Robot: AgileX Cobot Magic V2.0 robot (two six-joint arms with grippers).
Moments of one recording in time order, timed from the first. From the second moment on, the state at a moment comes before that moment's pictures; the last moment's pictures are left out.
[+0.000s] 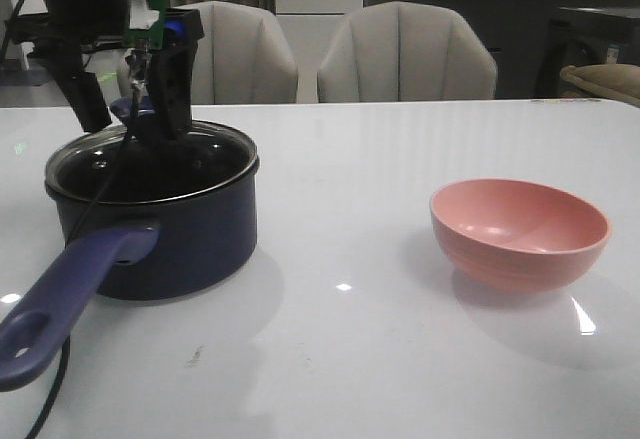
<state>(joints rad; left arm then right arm) -0.37 1.91 -1.69 -0.07 1.22 0.00 0.29 0.37 -0.24 0.39 0.12 -0.36</state>
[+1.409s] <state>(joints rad) -0.37 1.60 -1.65 0.00 1.24 0.02 0.29 0.37 -0.24 0.39 0.12 -0.36</state>
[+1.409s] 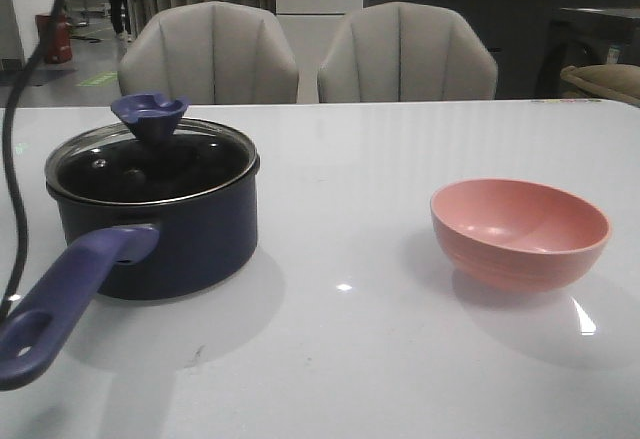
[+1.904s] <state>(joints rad) -0.37 0.99 -1.06 0.04 0.90 0.02 0.29 0.37 -0.24 0.39 0.12 -0.36</state>
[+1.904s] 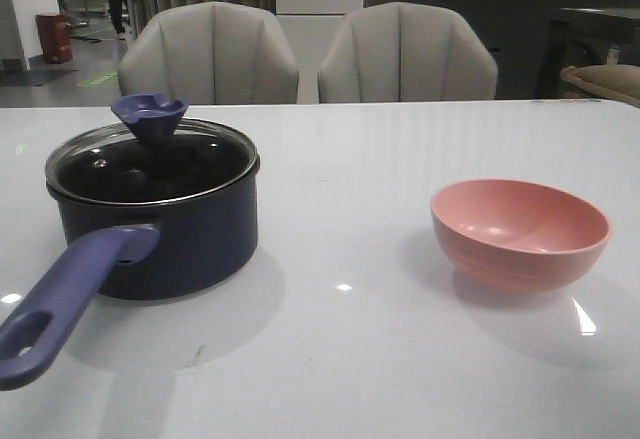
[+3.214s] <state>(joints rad) -0.37 0.09 -0.34 -0.01 0.53 0.02 0.29 0.37 -0.24 0.39 0.12 -0.36</state>
